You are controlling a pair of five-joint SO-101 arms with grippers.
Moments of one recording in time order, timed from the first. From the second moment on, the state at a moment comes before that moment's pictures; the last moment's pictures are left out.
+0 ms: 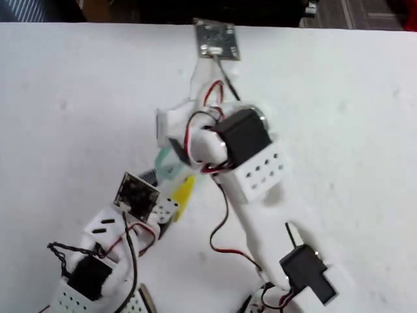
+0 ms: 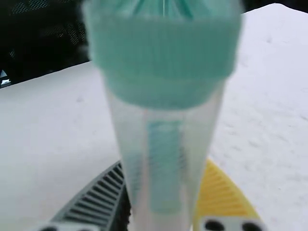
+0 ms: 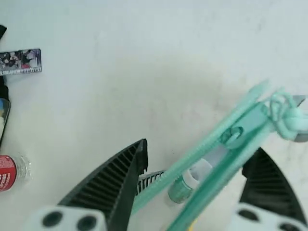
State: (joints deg) left arm 24.1 -104.6 86.9 47.8 -0.7; right arm -40.0 -5.8 -29.7 96.9 -27.3
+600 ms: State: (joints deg) left arm 24.5 -103.7 76.5 59.8 -0.7; right arm -27.5 -8.8 -18.0 96.9 -7.1
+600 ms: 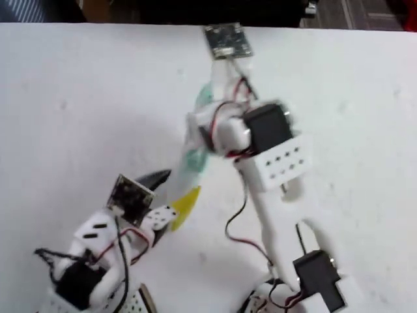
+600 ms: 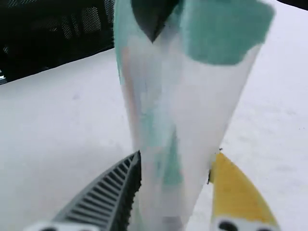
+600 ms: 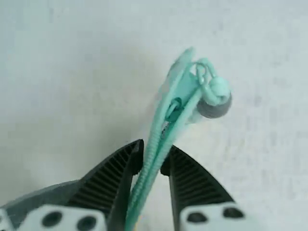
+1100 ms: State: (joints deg) left arm 15.4 -104.6 70.7 63.8 -0.7; right arm -23.4 -23.3 -21.1 97.2 56.8
